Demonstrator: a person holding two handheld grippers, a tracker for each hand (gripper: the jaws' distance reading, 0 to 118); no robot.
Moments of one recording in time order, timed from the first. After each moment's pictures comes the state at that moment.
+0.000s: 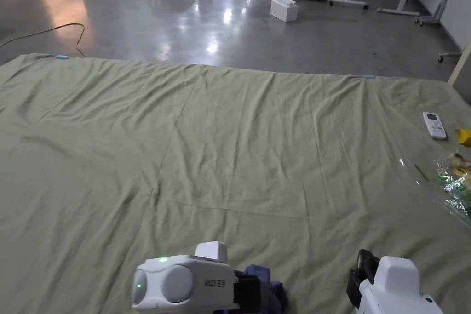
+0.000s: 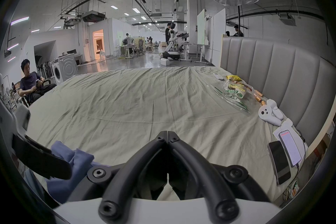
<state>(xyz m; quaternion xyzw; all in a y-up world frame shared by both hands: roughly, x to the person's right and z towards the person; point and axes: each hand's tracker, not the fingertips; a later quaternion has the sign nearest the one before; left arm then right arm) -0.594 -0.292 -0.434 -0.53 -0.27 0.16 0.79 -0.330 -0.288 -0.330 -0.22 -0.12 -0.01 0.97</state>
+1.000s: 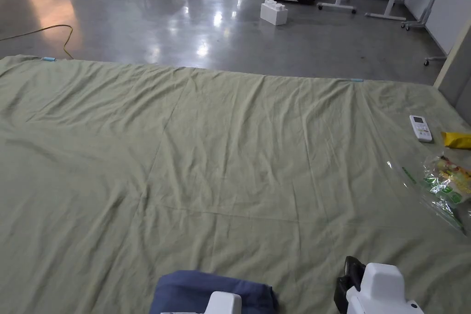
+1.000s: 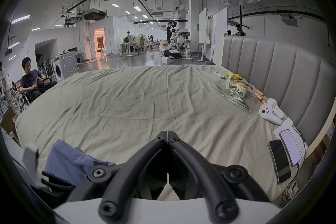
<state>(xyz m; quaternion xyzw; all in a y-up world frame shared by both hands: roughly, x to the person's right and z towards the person) -0.567 -0.342 -0.386 -0.51 -0.32 0.06 0.80 -0.334 -0.291 -0.327 -0.22 -0.12 -0.01 0.97</state>
